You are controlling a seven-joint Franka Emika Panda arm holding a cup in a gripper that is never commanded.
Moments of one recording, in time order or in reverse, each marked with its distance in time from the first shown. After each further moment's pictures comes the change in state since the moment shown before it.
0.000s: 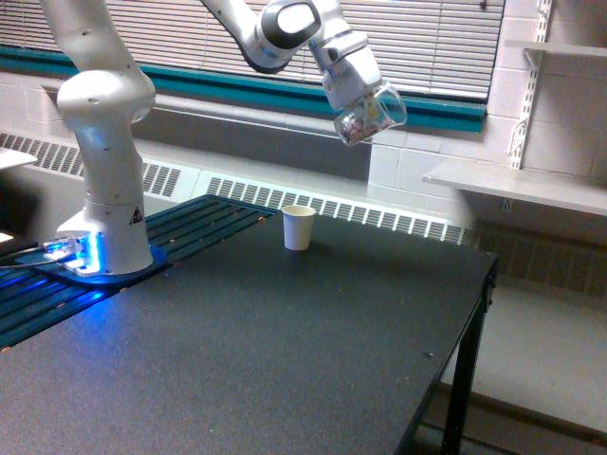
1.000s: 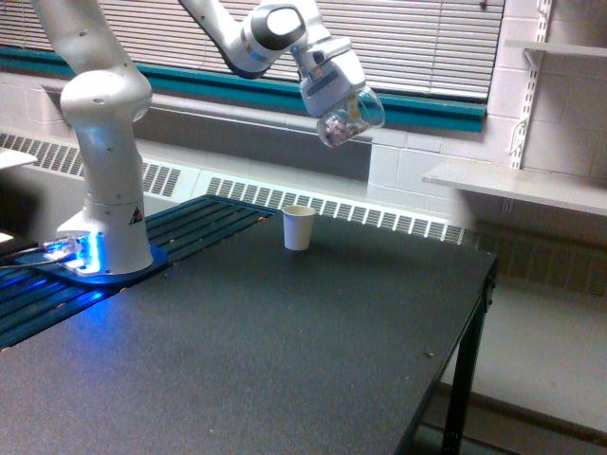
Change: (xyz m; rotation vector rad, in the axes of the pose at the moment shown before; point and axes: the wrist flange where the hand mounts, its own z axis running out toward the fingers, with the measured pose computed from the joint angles) arm -0.049 -0.013 -0.015 -0.011 0.012 -0.148
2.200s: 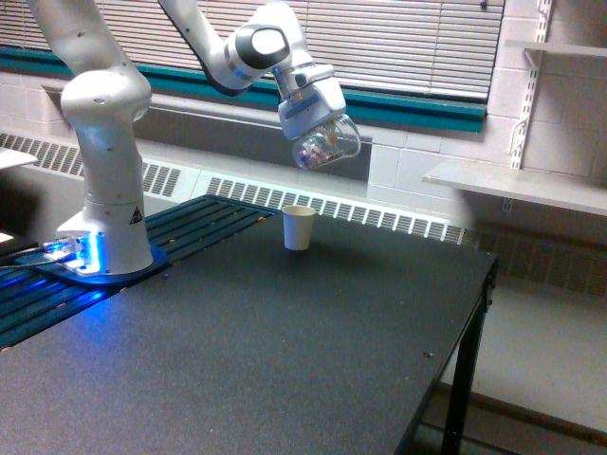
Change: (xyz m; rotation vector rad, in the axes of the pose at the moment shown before) arm -0.053 0.003 0.024 -0.053 -0.071 -0.119
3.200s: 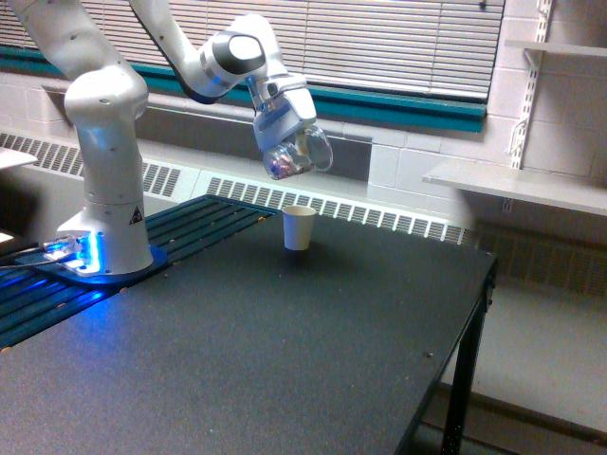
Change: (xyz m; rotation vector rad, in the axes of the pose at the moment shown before) arm -0.059 0.015 0.001 -0.088 -0.026 0.002
